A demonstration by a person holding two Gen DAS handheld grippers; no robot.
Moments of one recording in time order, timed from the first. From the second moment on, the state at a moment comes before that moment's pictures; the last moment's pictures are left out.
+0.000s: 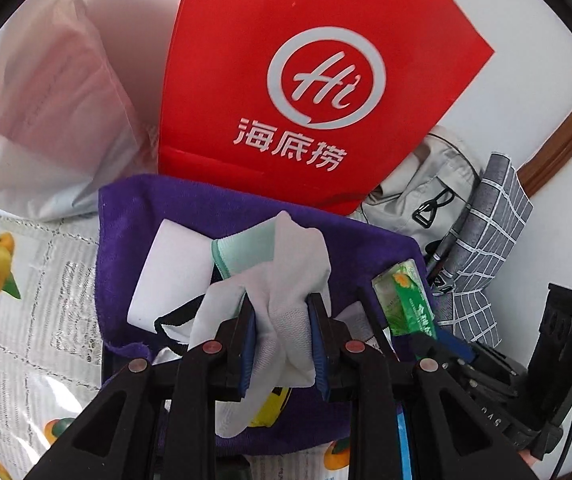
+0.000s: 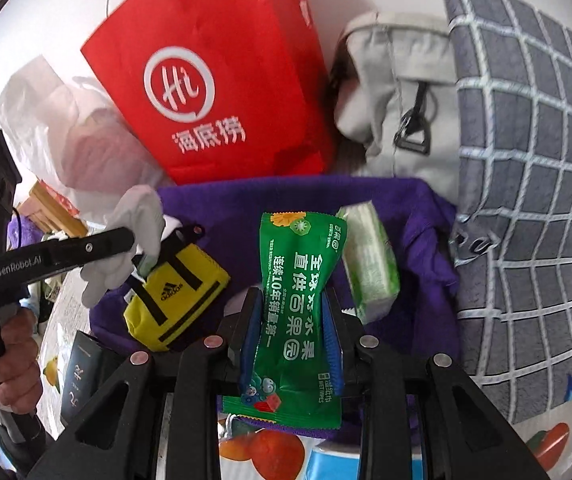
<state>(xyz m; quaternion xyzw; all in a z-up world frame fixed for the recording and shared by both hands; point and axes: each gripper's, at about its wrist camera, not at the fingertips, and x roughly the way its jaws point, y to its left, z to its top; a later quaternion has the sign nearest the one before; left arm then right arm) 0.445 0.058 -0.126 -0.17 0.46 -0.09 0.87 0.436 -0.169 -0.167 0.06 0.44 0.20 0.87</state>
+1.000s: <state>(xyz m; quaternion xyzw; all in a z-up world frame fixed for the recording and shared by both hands) 0.397 0.037 -0.083 -0.11 0.44 -0.07 0.89 0.399 -0.178 -0.120 0.04 0.41 0.16 0.90</state>
